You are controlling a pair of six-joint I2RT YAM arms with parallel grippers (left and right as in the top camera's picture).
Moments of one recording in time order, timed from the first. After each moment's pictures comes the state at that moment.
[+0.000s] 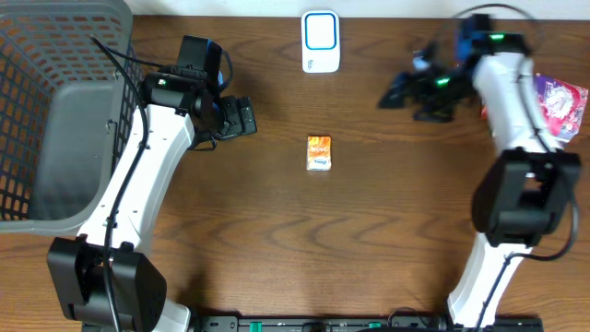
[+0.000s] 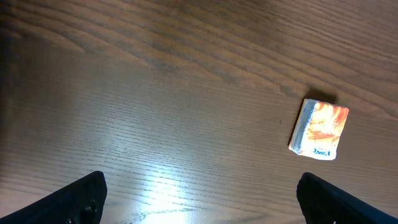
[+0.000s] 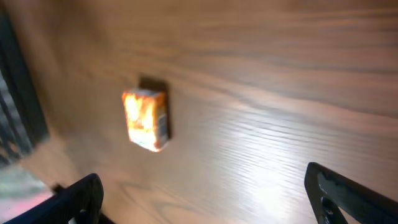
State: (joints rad) left arm -0.20 1.68 1.51 -1.08 0.07 -0.43; right arm 0.02 2.14 1.88 -1.24 -0.56 0.01
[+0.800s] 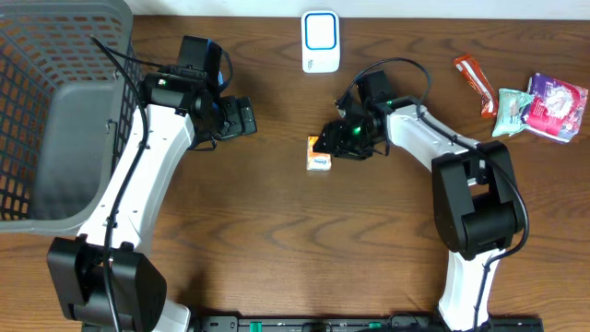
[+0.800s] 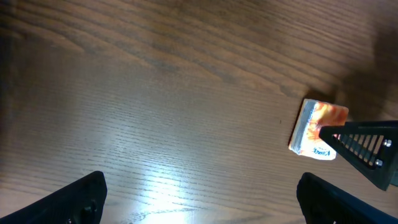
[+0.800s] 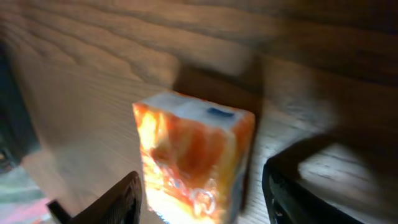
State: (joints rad) left arm -0.20 1.68 1.51 -1.08 0.07 -0.43; right arm 0.31 2.11 1.38 -0.56 -0.60 0.39
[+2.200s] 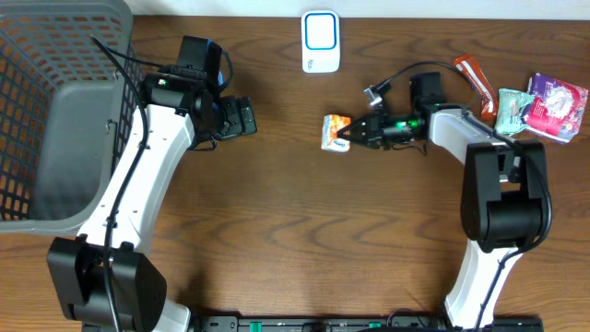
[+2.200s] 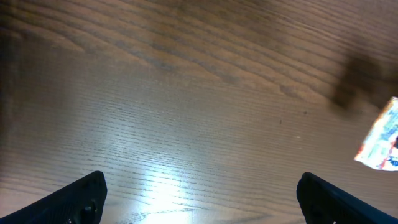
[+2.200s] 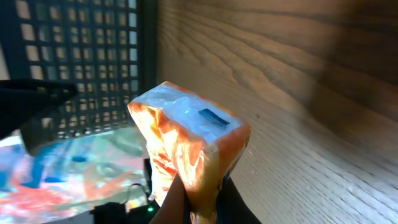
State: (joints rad) left arm -0.20 1.68 1.51 -1.08 0.07 -0.43; right arm 0.09 2.11 1.30 -0.42 -1.15 0.22
